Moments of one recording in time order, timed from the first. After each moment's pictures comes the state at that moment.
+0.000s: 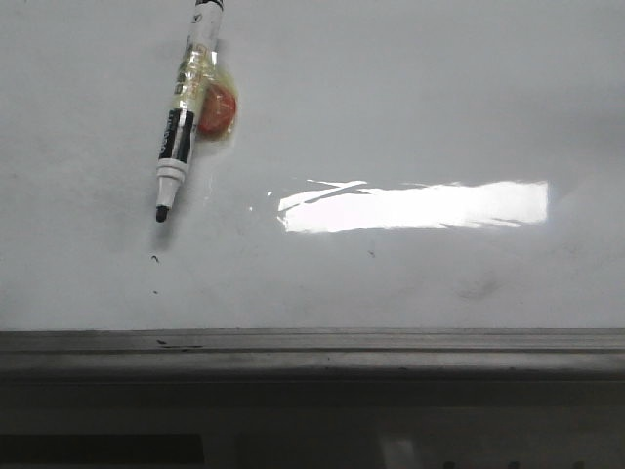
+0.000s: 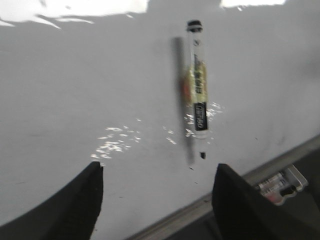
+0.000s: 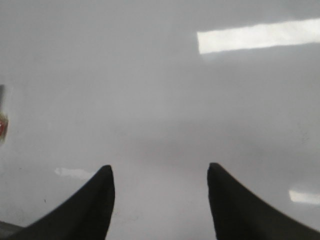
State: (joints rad) left arm -0.44 0.57 -0.55 -0.50 0.57 0.30; right arm 0.18 0.32 -0.53 0.18 0.60 0.02
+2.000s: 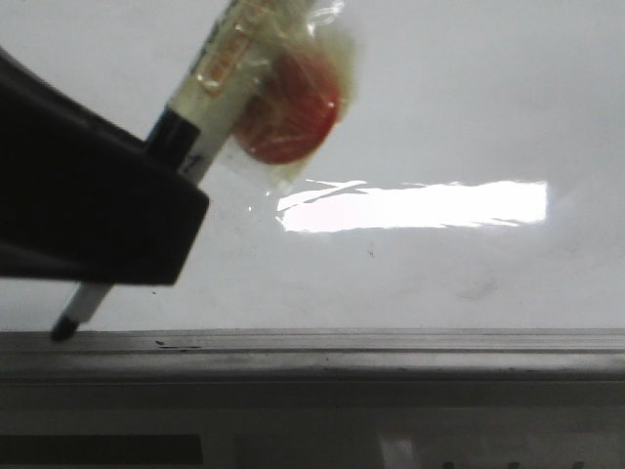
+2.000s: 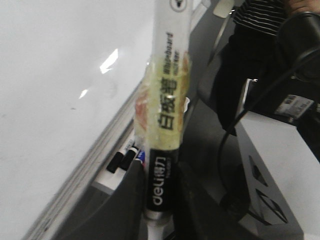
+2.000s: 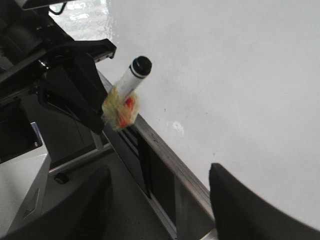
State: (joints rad) left arm -0.95 0.92 -0.52 -1.12 0.38 1.13; right arm 0.28 0.36 -0.53 0.93 0.85 -0.93
